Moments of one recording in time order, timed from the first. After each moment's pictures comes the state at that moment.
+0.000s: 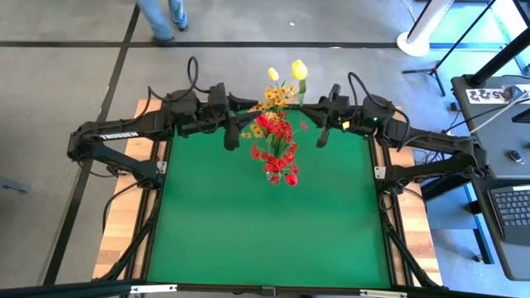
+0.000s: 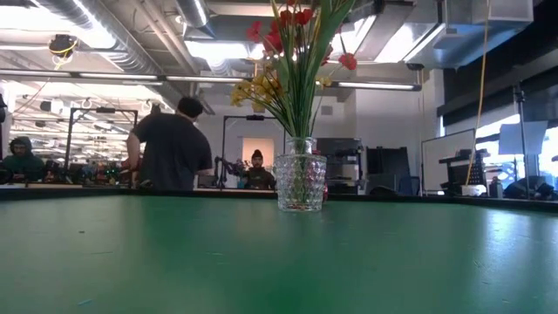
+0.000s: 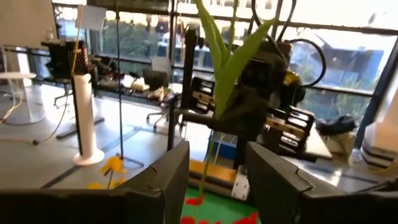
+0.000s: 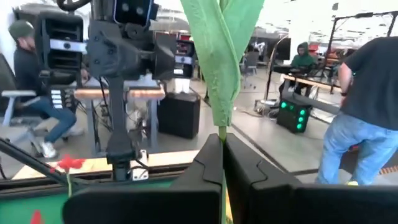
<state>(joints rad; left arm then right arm) 0.16 1.24 1.26 0.00 -0.17 -0.10 -0.25 1.10 1.04 0.15 -0.01 -0.07</state>
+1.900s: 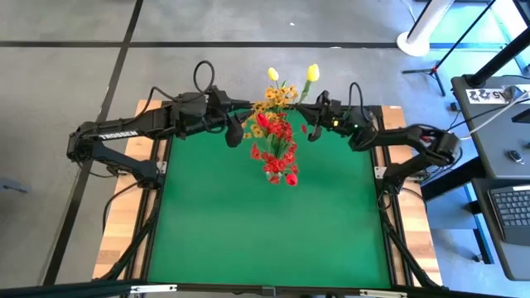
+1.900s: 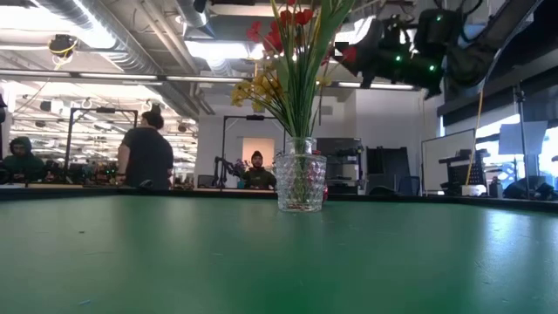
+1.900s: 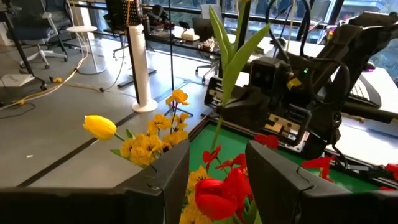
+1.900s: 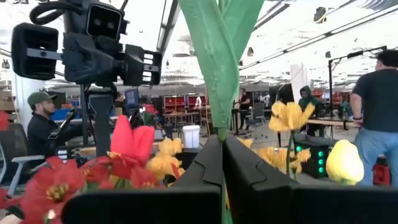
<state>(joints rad) 0.18 1.23 1.26 -0.26 -0.36 -0.13 -0.56 1.45 0.57 1.29 -0.31 0.15</state>
